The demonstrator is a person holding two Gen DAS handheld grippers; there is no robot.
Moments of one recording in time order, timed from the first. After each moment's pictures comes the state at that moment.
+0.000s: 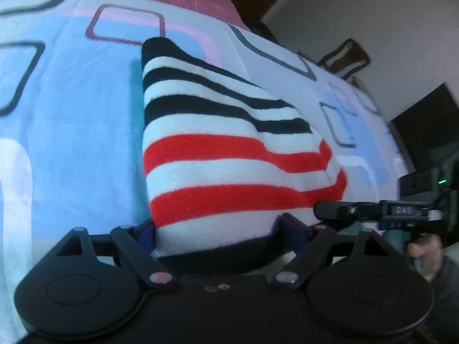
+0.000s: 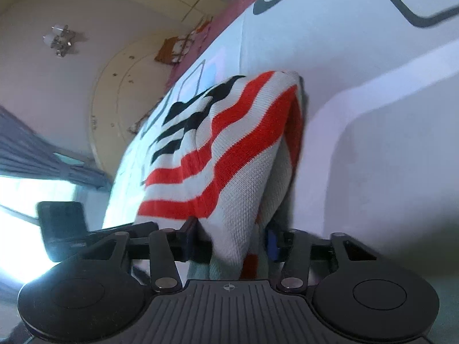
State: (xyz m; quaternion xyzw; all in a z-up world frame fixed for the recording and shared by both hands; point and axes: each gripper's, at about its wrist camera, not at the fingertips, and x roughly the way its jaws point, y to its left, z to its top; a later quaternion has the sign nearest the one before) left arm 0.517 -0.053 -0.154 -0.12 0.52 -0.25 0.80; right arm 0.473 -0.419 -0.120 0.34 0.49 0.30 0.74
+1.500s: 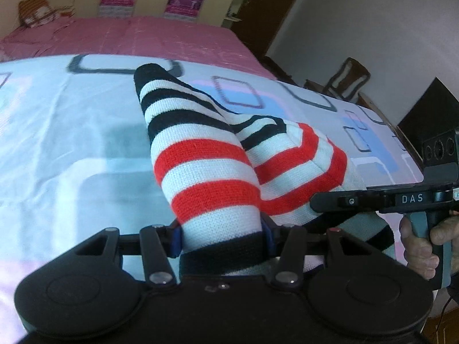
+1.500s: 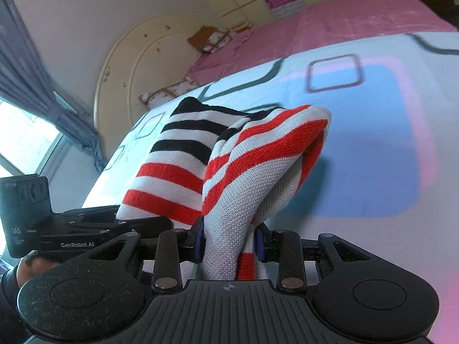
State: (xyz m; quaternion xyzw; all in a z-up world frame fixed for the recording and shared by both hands) left arm 0.458 0.191 -0.087 -0.08 0.45 -0.24 0.86; right arm 0.408 -0.116 -0.048 0.20 0.45 0.31 0.81
